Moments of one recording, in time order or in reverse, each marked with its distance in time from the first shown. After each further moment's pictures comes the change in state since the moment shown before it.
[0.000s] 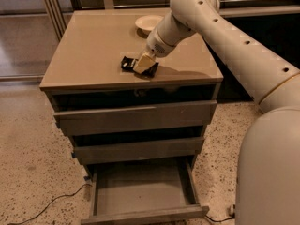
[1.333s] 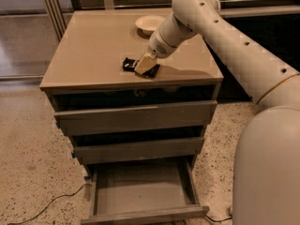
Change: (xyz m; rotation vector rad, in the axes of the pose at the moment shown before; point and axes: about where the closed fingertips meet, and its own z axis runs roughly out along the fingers) arm 0.008 -0.003 0.003 -0.017 0.003 0.030
